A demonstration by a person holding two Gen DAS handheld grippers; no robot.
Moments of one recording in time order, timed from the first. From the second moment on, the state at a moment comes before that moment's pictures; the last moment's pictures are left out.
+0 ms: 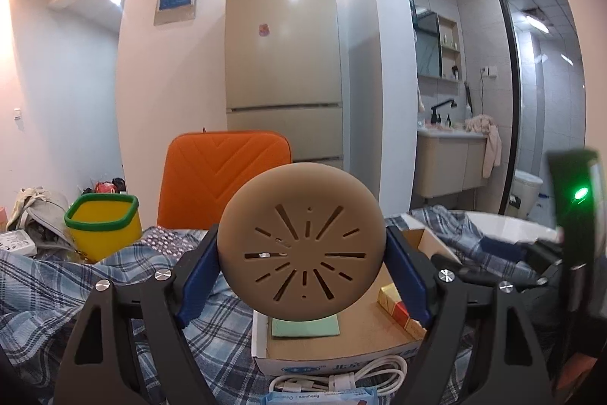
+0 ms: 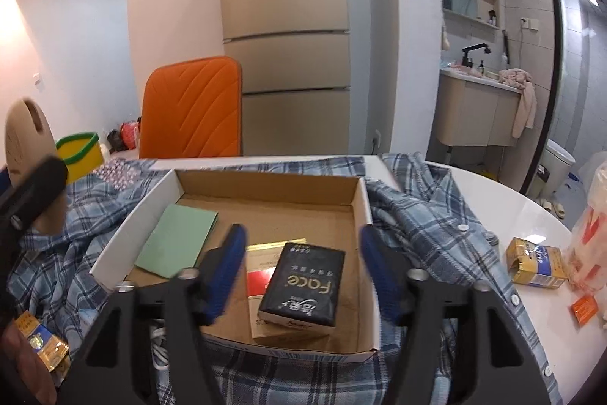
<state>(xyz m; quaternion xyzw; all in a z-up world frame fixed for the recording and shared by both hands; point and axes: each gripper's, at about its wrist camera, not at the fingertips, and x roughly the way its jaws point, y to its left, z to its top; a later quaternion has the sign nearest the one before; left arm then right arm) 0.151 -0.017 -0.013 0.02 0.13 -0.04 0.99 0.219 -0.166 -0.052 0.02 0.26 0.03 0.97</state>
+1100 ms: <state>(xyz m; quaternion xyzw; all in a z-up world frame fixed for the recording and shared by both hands) 0.145 -0.008 0.001 0.02 0.13 -0.04 0.99 0.160 -0.175 -0.004 0.03 0.11 0.02 0.99</state>
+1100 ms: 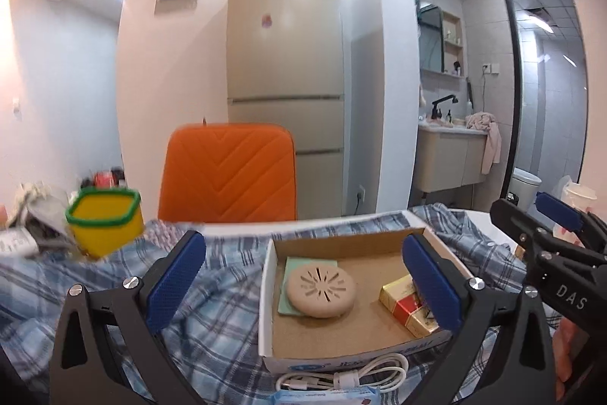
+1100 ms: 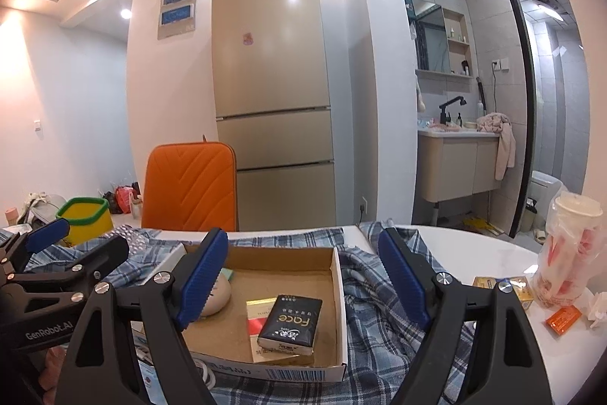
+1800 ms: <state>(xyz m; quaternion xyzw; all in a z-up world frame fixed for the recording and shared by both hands) 0.056 0.029 0.036 0.03 0.13 -0.03 0.99 0.089 -0.160 0.037 0.04 0.09 0.07 0.99</state>
